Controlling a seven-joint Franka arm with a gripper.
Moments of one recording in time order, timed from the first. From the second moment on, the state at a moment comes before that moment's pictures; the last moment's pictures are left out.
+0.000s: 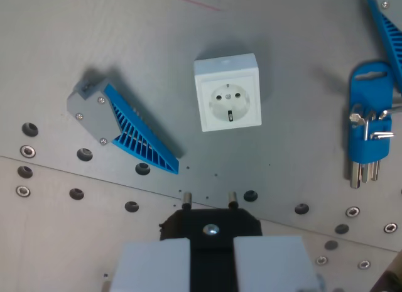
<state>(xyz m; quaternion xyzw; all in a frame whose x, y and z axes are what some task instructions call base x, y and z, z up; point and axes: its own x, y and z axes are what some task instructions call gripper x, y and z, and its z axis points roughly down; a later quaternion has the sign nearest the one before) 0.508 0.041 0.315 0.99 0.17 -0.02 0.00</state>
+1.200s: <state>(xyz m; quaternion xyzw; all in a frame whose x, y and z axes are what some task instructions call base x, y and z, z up) 0.491 0.022 0.224 0.98 0.18 -0.02 0.00</state>
